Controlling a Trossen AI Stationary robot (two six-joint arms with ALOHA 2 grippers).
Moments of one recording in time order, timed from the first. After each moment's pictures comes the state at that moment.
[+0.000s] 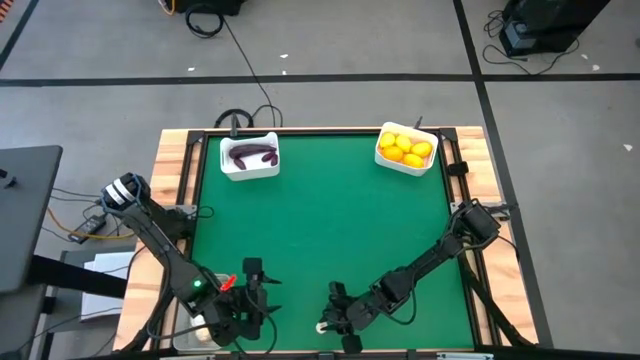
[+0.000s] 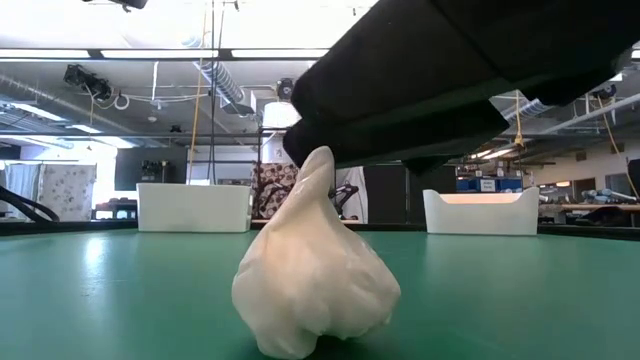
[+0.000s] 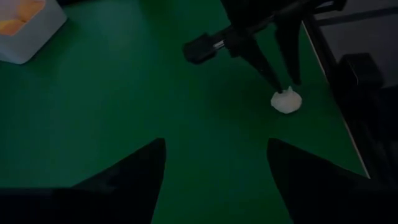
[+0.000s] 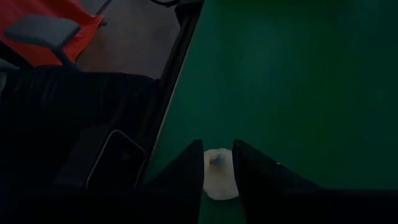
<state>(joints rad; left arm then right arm) -0.86 1.57 1.11 -0.46 -0.75 -0.53 0.60 2.08 1.20 0.29 0.17 0.44</state>
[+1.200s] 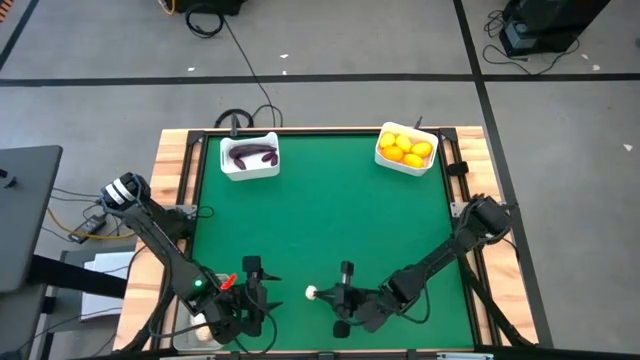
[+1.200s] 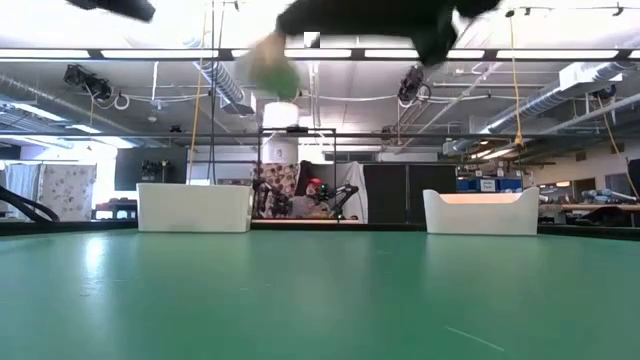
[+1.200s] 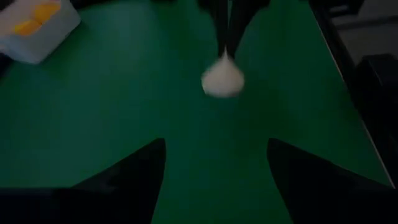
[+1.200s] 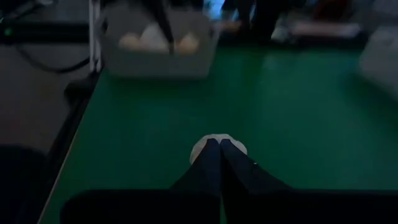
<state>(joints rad) -0.85 1.57 1.06 -0.42 -0.79 -0.53 0.64 1.97 1.19 0.27 0.73 0.30</state>
